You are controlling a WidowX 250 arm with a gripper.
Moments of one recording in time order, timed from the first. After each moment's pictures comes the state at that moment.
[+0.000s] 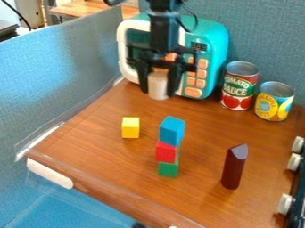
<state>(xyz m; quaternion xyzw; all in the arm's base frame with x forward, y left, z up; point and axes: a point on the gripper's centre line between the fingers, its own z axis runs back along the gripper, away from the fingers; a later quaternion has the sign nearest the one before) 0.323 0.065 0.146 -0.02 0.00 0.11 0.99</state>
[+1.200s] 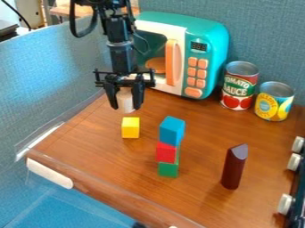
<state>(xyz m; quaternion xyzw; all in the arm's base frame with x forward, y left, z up) 0.344 0.136 0.078 -0.04 0.00 0.19 0.98</state>
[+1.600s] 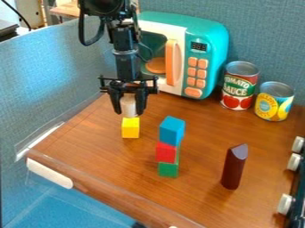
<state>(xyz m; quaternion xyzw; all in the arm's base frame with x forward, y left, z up) 0.356 0.138 0.064 -0.04 0.00 0.18 0.98</state>
